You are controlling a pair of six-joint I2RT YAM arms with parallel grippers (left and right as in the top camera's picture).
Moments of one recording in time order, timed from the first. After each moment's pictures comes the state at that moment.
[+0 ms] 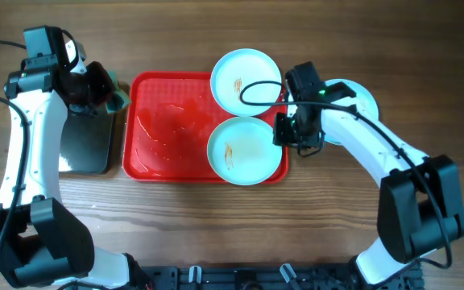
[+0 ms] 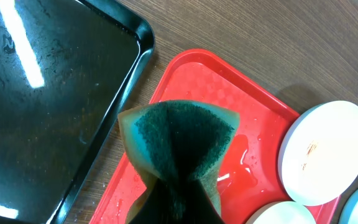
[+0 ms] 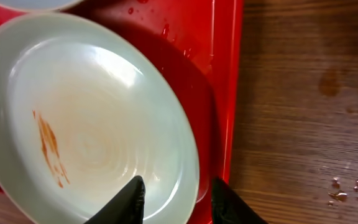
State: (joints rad) left arm 0.19 1.67 1.43 -0.87 0.23 -0.36; right arm 0.37 1.79 1.21 -0.85 -0.22 0.45
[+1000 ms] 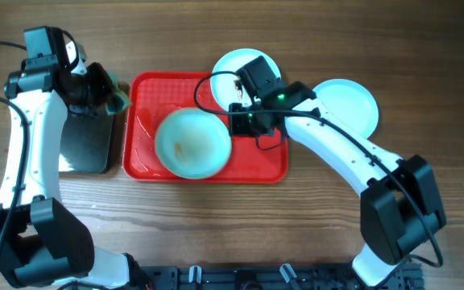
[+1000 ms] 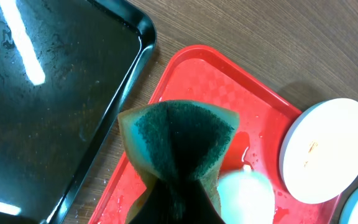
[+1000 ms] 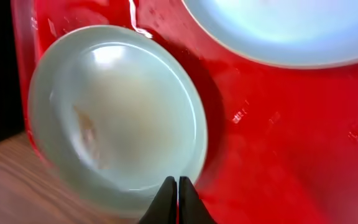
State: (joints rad) left arm 0.19 1.67 1.43 -0.89 0.23 -0.36; right arm 0.58 1.84 1.38 -0.68 -0.26 0.58
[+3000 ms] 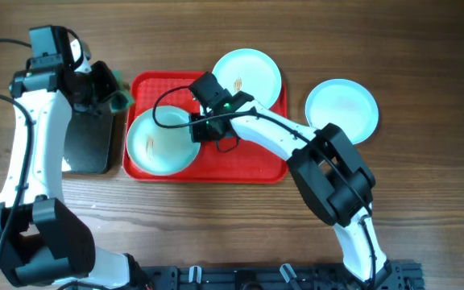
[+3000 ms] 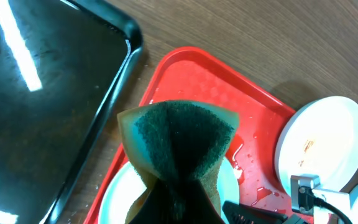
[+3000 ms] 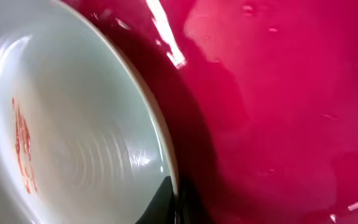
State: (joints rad) left arm 0.17 1.67 1.42 -0.85 0.23 -0.36; right arm 0.72 2.21 1.57 -0.52 -0.24 0.60
